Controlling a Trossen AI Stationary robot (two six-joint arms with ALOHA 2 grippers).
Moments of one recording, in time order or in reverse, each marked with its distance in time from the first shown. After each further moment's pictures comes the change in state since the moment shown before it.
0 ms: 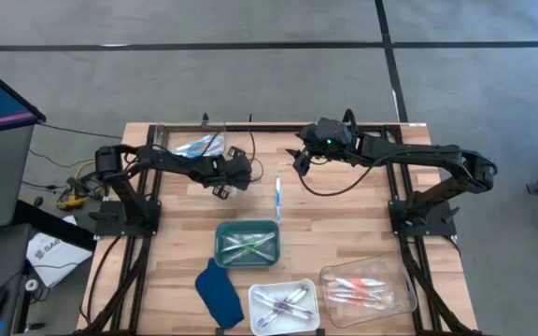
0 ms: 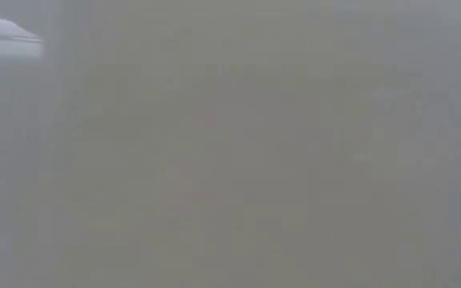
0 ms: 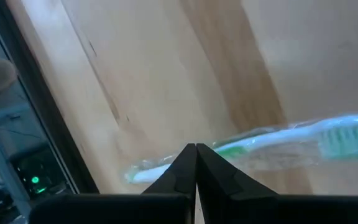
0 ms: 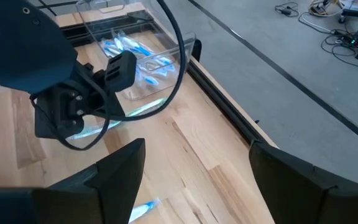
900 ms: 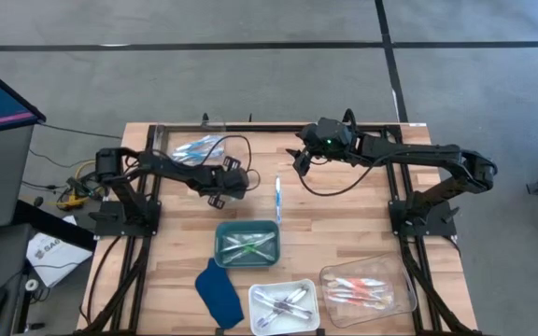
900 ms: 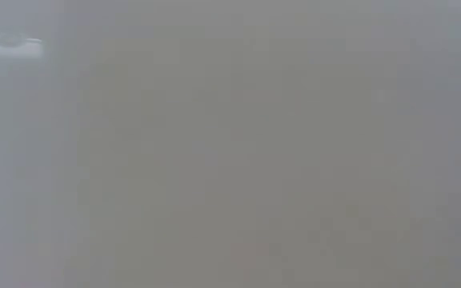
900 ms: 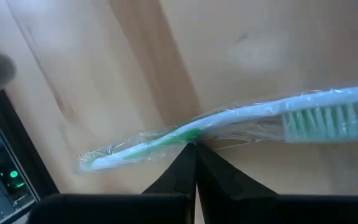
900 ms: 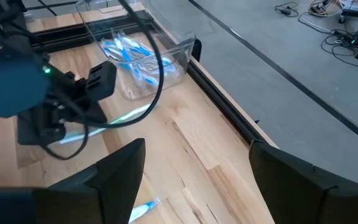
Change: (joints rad) left arm -0.086 0.000 -0.069 -0.039 -0.001 -0.142; right arm 0.000 0.000 0.000 0.000 0.000 0.000
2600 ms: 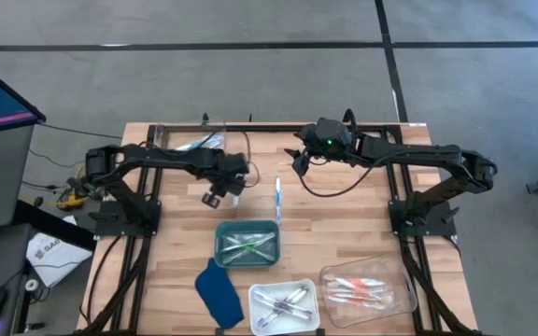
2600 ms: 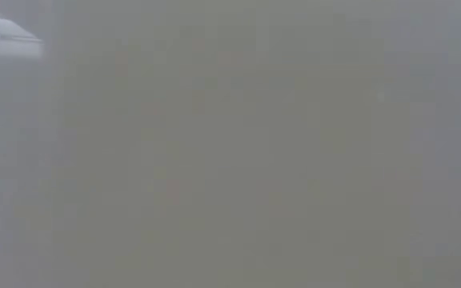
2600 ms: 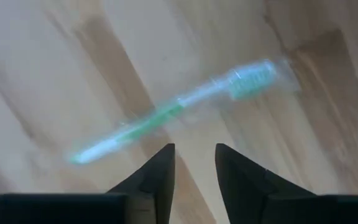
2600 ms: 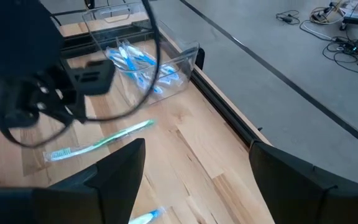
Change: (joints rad) left arm 0.059 -0.082 0.236 -0.454 0.333 0.045; right arm 0.012 0.000 0.000 0.031 0.000 0.001
